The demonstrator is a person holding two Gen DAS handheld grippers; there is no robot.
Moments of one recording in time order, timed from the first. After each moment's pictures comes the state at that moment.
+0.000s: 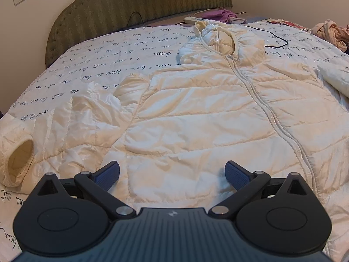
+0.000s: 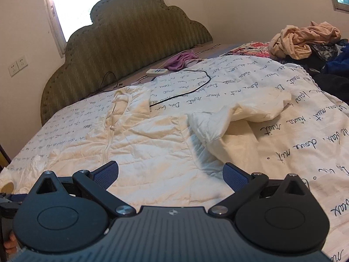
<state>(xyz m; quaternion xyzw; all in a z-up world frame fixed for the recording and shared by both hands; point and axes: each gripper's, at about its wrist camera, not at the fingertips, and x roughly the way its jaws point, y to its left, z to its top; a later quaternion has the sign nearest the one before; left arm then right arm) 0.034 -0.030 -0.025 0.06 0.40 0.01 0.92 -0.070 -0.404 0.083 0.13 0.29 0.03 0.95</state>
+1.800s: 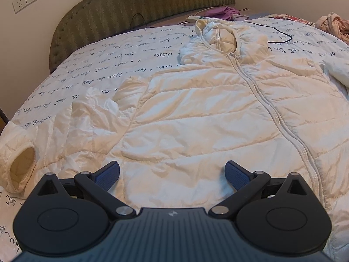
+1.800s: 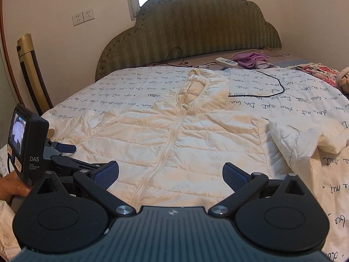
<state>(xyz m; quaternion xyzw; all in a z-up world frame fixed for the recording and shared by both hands) 0.041 -0.045 -0.028 0.09 0.40 0.03 0.91 -0.074 -0.318 0.104 0.01 0.32 0.20 0.92</state>
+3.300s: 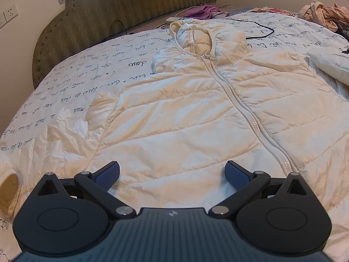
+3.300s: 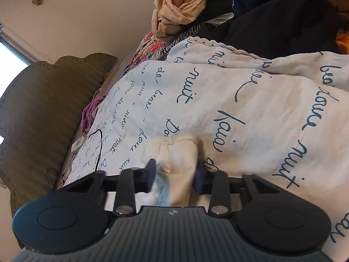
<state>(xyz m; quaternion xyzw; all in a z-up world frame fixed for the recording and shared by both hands) 0.059 -0.076 -0.031 0.12 0.39 -0.01 0.91 0.111 -0.635 0.011 0.42 0.26 -0.15 0.86</state>
